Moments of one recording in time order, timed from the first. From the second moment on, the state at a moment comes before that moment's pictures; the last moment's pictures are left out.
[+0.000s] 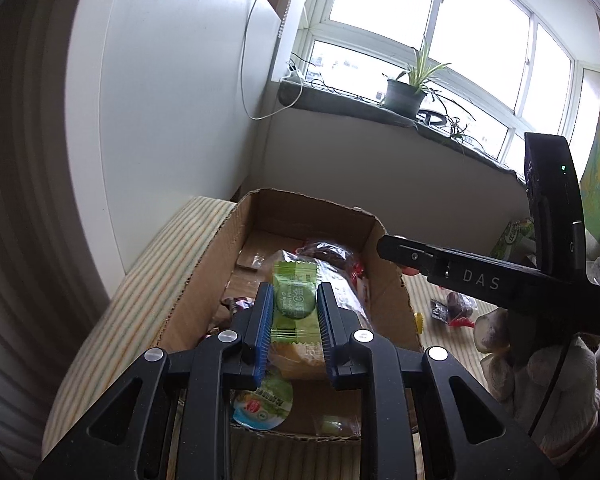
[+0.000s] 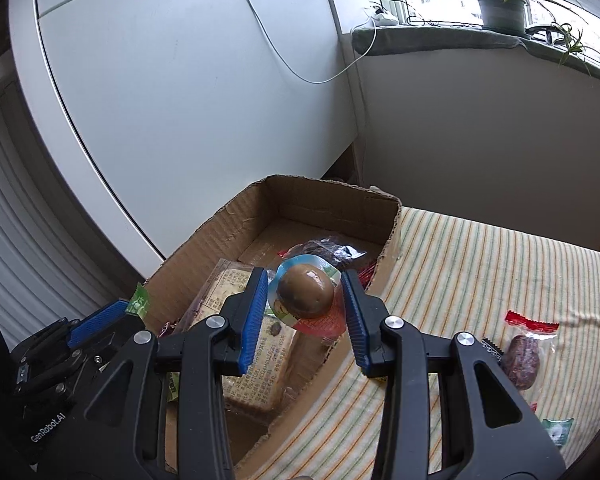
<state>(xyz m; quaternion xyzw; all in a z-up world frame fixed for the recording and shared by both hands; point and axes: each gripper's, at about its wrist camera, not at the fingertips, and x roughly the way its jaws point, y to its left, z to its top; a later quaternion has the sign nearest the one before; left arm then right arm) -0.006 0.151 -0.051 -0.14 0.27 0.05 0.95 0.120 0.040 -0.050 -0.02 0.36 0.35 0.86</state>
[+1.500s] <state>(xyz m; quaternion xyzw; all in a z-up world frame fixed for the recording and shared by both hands) -0.006 0.144 -0.057 -0.12 0.28 0.06 0.95 0.109 0.019 -0.040 -0.04 0.34 0.32 0.89</state>
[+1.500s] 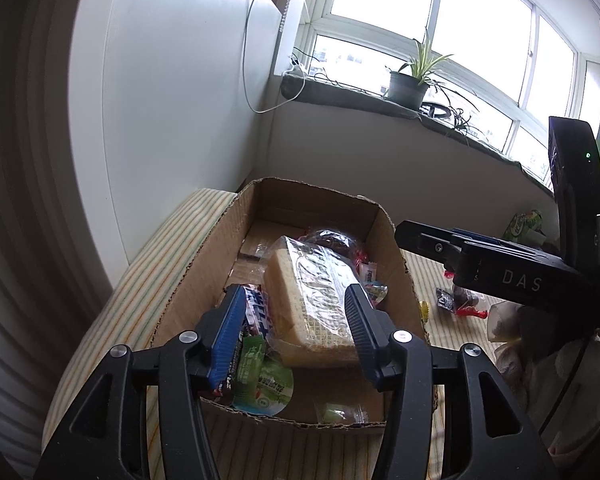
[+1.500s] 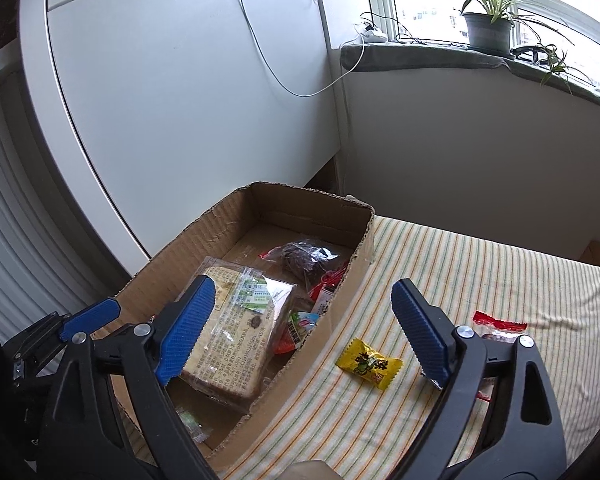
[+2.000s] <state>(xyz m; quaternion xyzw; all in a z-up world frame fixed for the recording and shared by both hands) 0.005 0.111 -0.051 -0.10 0.29 0.04 0.95 0.105 -0.025 -0.030 -0.03 0.32 0.29 0.90</state>
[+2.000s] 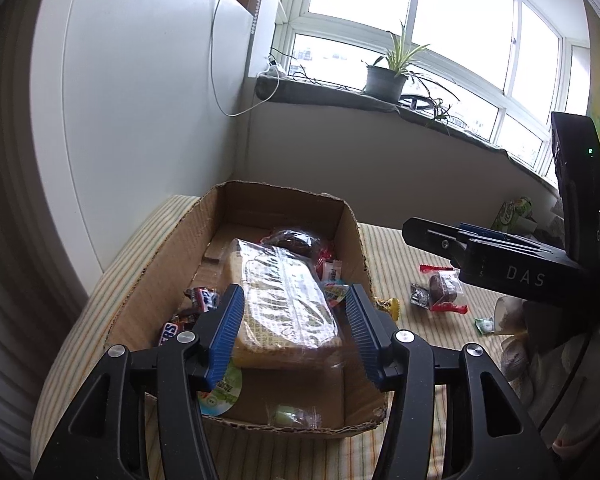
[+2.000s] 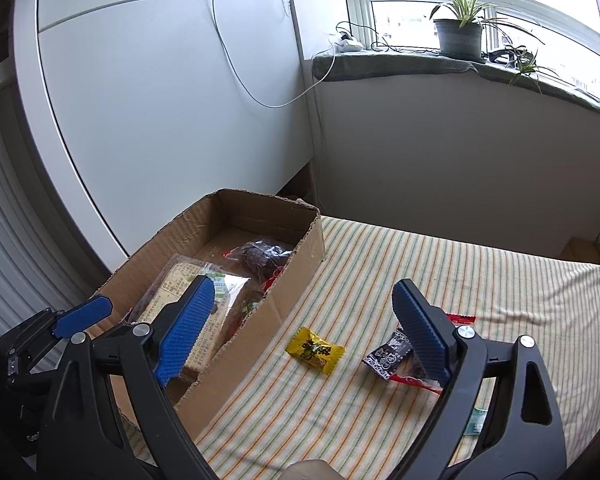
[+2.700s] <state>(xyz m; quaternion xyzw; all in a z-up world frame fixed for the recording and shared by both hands) 0.021 0.047 -0.047 -0.08 0.29 -0.02 0.95 0.120 -0.116 -0.033 0.00 0.33 0.25 0.91</state>
